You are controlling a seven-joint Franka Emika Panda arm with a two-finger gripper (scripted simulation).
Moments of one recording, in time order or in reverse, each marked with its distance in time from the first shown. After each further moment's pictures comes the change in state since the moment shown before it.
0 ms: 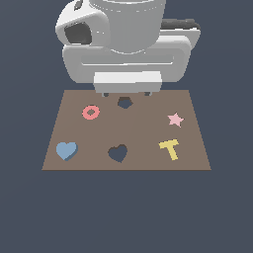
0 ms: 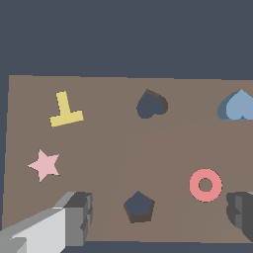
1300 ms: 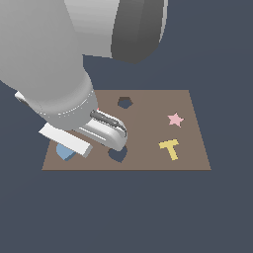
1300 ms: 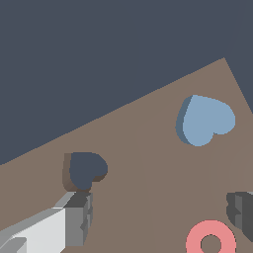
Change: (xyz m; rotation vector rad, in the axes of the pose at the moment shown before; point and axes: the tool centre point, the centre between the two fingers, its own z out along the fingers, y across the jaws) arm 0.063 0.096 0.083 -0.008 -0.018 0.471
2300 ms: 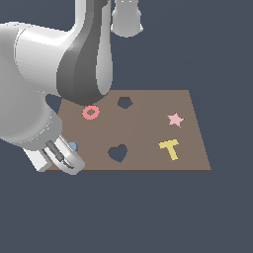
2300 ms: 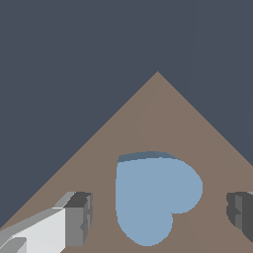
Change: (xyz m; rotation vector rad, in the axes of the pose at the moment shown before) arm 0.049 0.067 0.057 -0.002 -0.014 0.334
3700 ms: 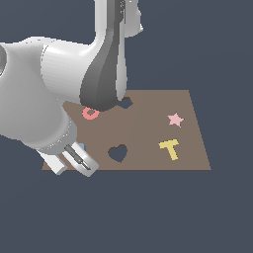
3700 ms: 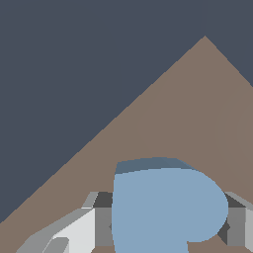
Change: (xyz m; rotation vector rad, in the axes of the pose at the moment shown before) arm -0.016 -0.021 0.018 0.000 0.000 -0.042
